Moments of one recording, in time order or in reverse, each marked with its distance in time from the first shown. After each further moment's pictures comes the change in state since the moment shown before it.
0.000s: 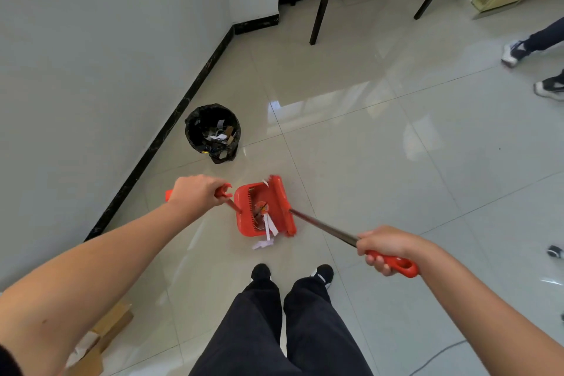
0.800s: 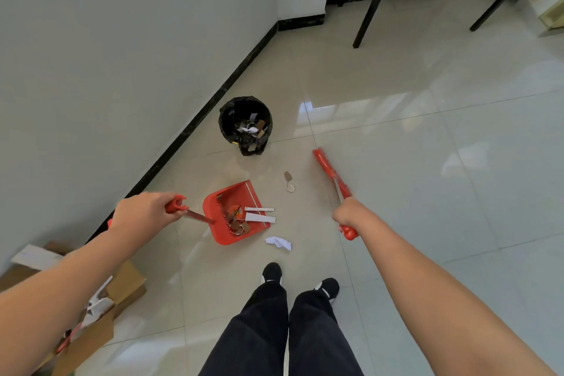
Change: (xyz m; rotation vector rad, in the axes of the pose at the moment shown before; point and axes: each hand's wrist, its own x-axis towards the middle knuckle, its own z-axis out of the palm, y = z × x) left_hand -0.112 -0.087 0.012 -0.067 0.038 -0.378; right_hand 0.099 -0.090 0.070 -0.295 0.312 -0.079
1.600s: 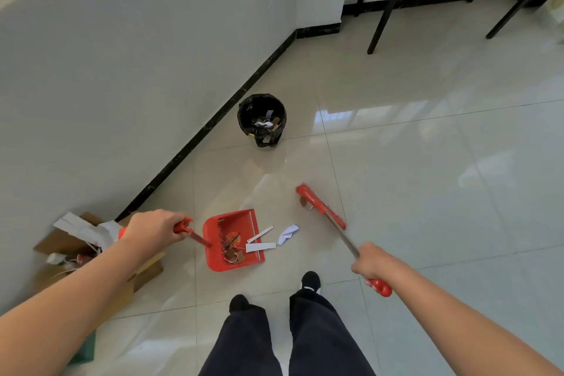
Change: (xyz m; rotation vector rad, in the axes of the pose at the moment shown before) left_hand -0.120 -0.009 0.037 0.227 -0.148 0.078; right_hand -0.059 0.158 0.035 -0.332 -0.135 -0.058
